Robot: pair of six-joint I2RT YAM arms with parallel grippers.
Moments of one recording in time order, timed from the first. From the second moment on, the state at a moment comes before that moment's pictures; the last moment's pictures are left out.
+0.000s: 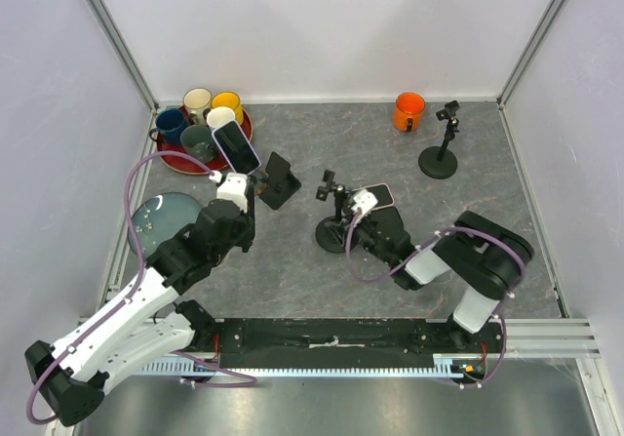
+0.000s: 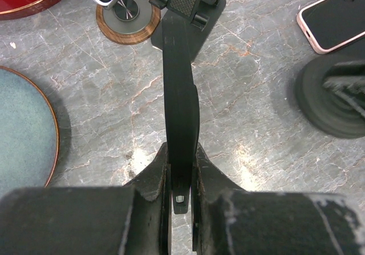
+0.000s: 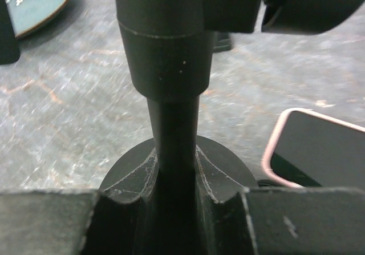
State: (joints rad) left arm -0.69 0.77 0.72 -0.55 -0.40 -0.30; right arm 0.80 1.75 0.38 1.24 -0.04 0.16
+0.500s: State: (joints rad) left arm -0.69 0.62 0.71 -0.56 -0.41 -0.29; right arm 0.38 1.26 0.25 1.12 0.27 0.14
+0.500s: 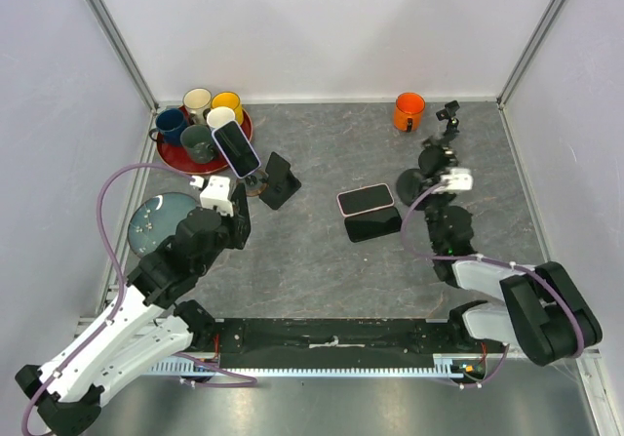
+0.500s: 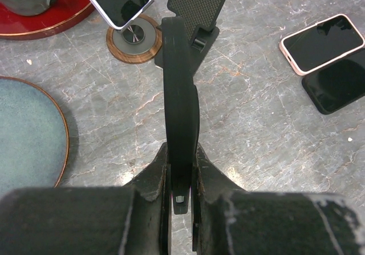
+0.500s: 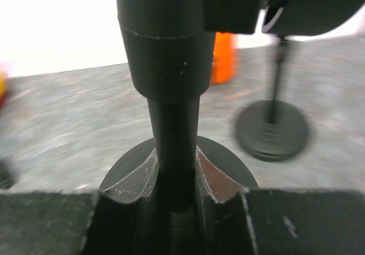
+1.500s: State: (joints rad) left arm -0.69 0.54 0.69 -0.57 -0.41 -0.29; right arm -0.23 1.68 0.44 1.13 0.21 0.33
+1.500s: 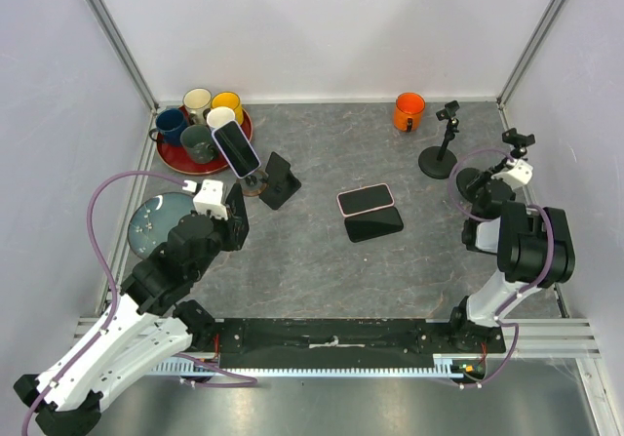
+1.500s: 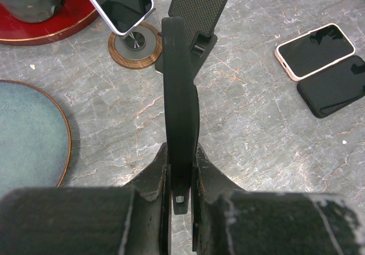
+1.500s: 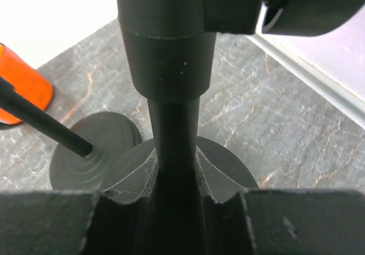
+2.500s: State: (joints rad) left arm -0.68 0.52 0.68 -0.56 -0.37 -0.28; right arm -0.11 1.66 0.47 0.91 0.40 0.25
